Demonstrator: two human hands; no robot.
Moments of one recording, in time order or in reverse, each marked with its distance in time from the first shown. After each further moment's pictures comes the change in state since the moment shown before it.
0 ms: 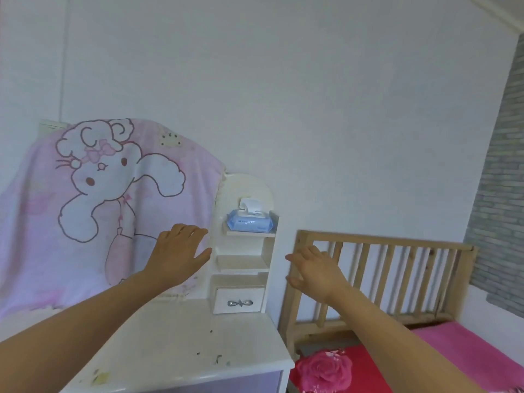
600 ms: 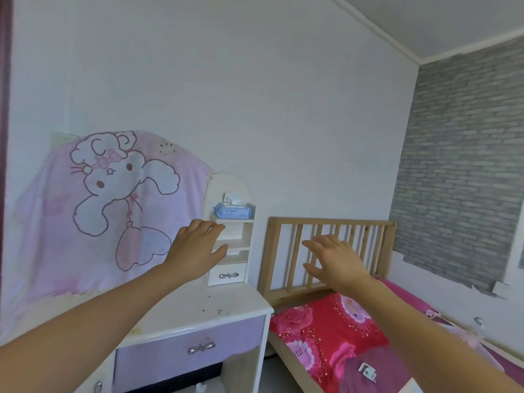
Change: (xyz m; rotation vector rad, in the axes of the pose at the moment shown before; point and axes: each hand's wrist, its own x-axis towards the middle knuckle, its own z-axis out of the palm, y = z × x) left_hand -0.190 -0.004 -0.154 -0.165 0.003 0.245; right_hand -0.233 -0.145 -0.151 -0.073 0.002 0.259
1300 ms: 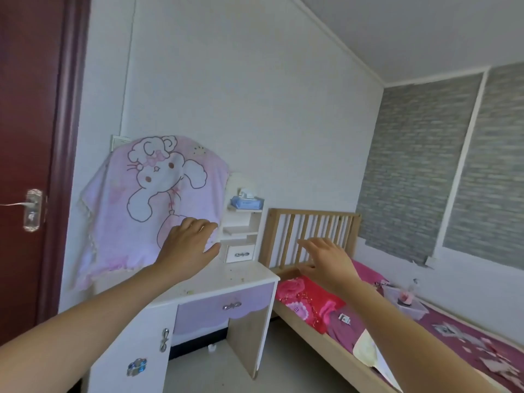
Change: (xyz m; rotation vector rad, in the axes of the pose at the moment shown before) left_hand -0.250 -0.181 -0.189 -0.158 0.121 0.131; right_hand -0.168 -0.316 -0.146 0.041 0.013 0.155
